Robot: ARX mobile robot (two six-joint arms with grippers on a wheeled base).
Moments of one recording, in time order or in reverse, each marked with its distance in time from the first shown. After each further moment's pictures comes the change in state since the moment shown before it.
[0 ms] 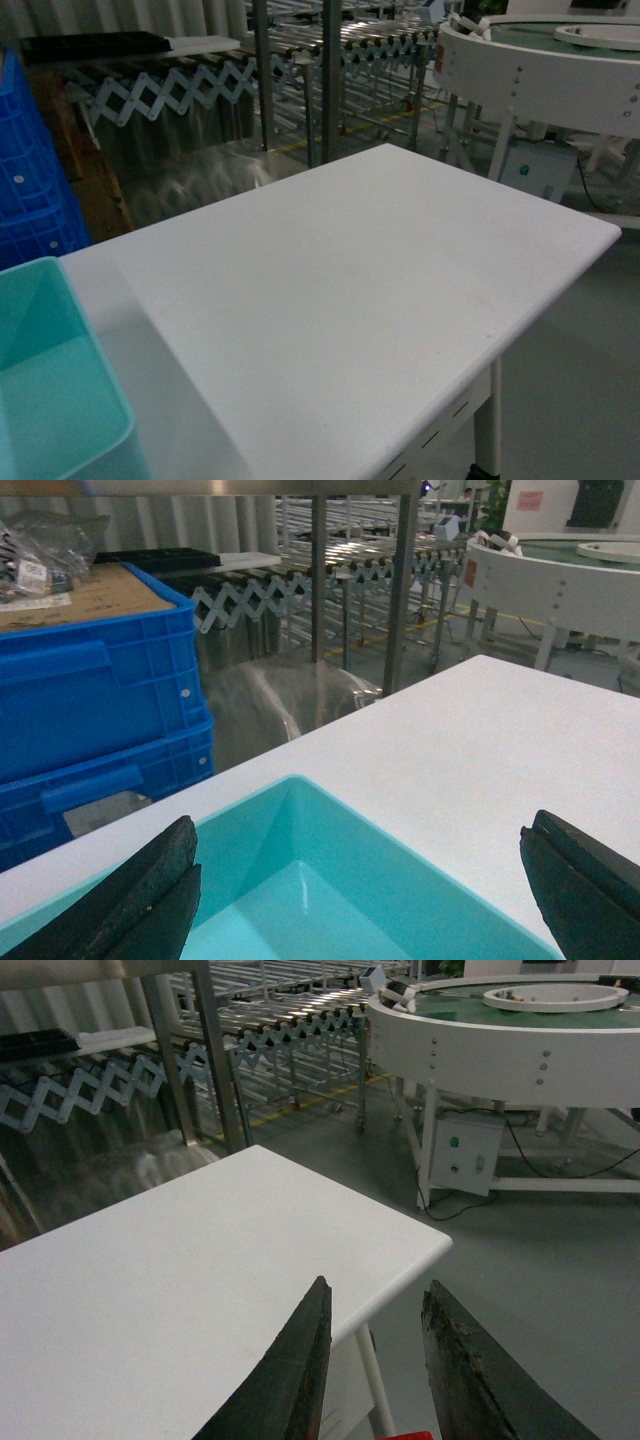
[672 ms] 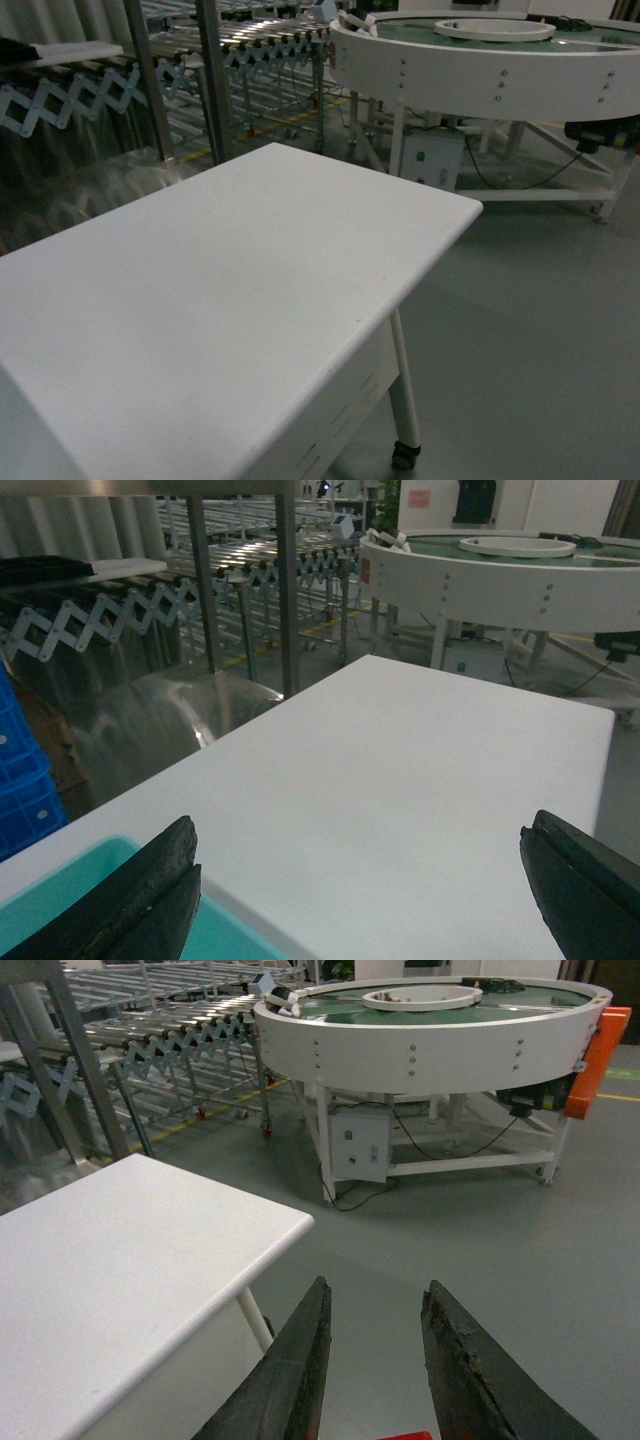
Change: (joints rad) left arm 0.000 0.000 0.000 0.000 0.000 0.000; right arm 0.000 0.000 0.000 0.000 0.000 0.000
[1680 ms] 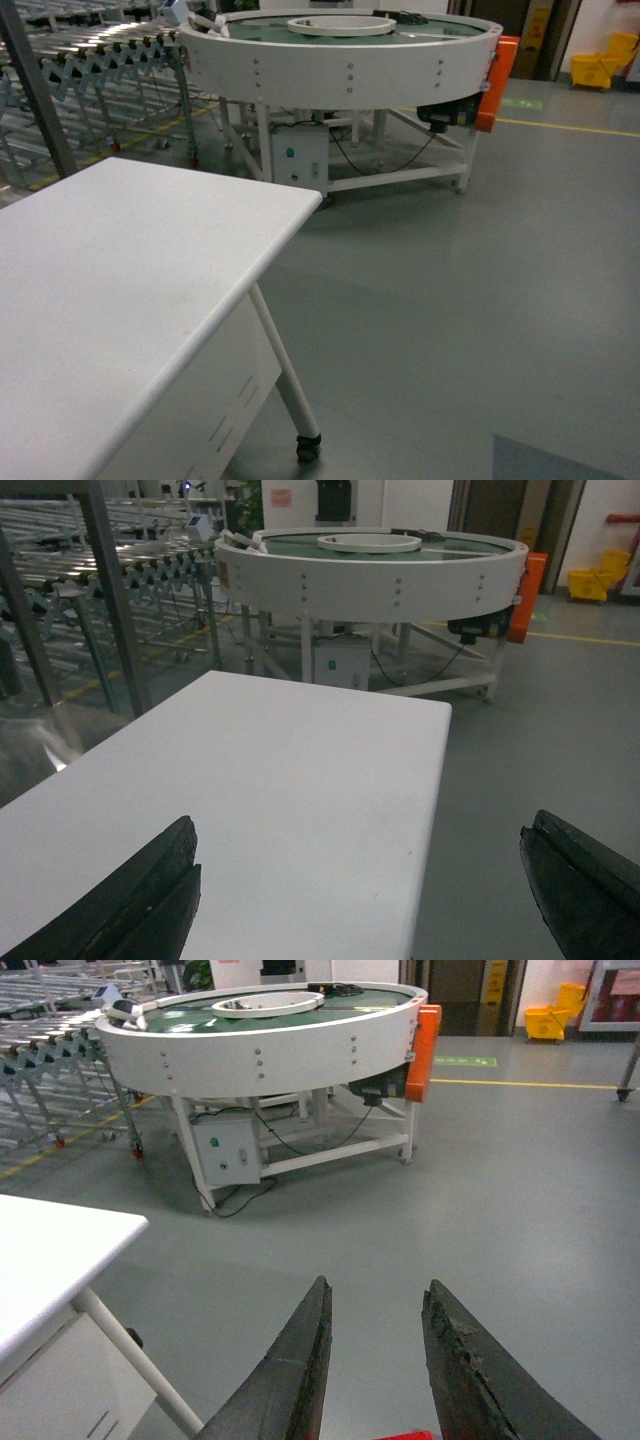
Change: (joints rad) left arm 0.000 0.000 0.000 0.000 0.000 0.000; right arm 0.000 0.000 0.000 0.000 0.000 0.000
